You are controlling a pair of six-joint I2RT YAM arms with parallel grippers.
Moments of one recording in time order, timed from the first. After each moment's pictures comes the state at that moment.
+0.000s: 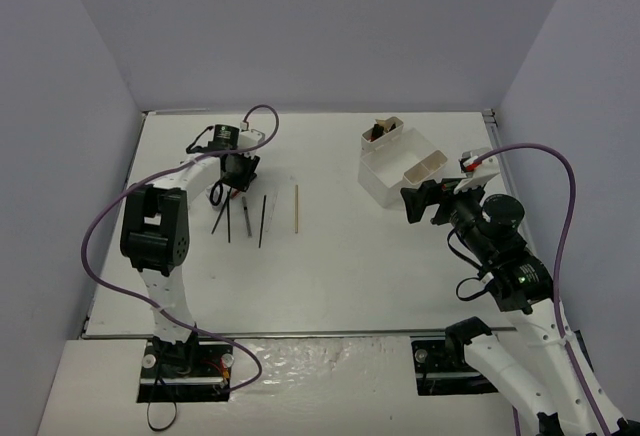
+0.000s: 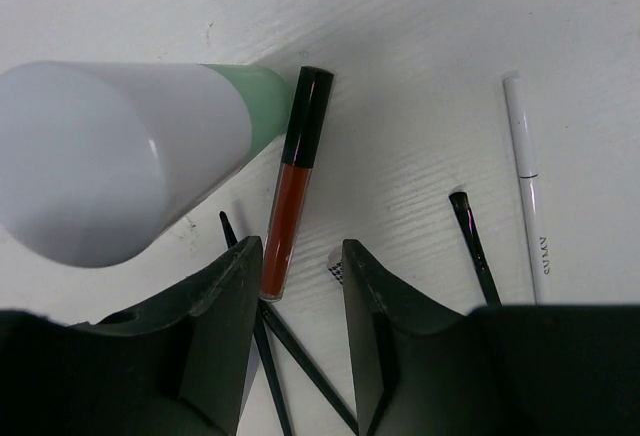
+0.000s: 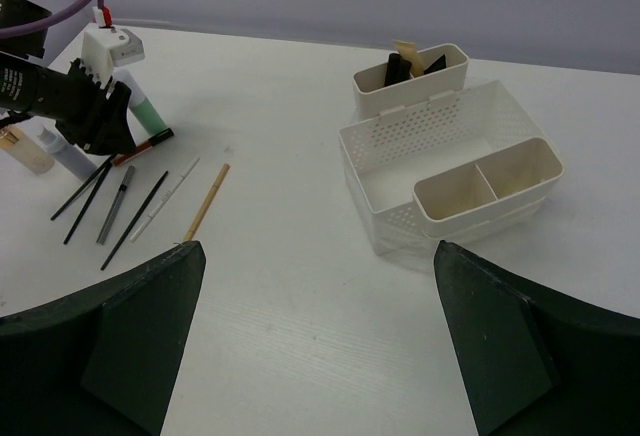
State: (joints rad) left arm -0.19 1.95 1.43 -0.46 0.10 0.24; right arm 0.34 0.67 0.84 -0.32 -0.03 0.15
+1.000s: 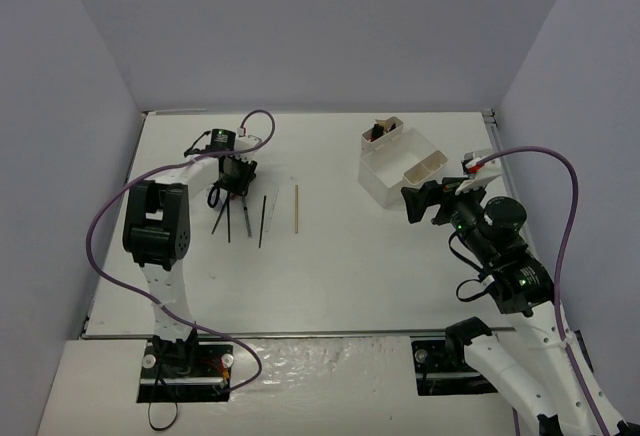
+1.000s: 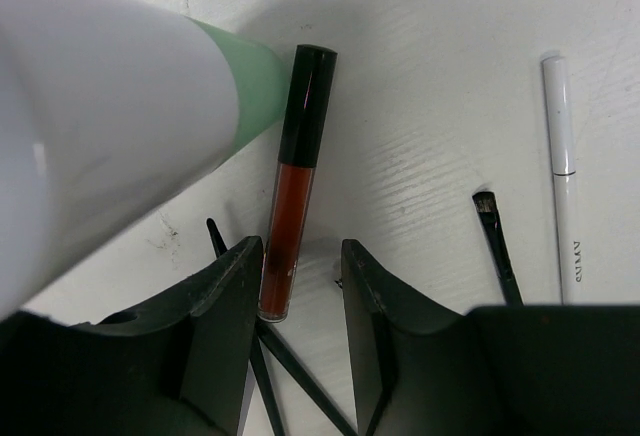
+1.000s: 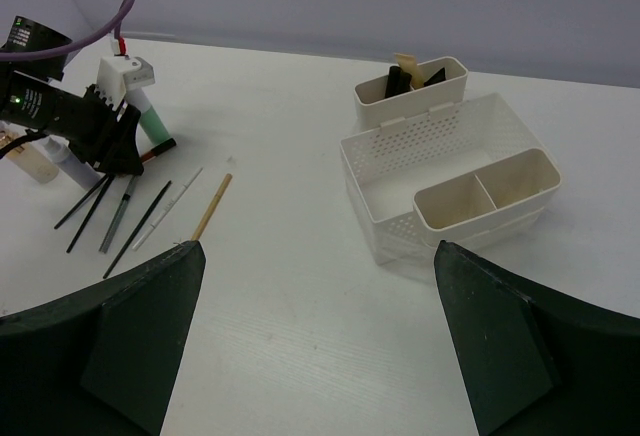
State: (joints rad) left arm -0.16 2.00 1.43 -0.46 0.15 0.24; right arm 0.34 0.65 0.83 -0.29 -0.03 0.15
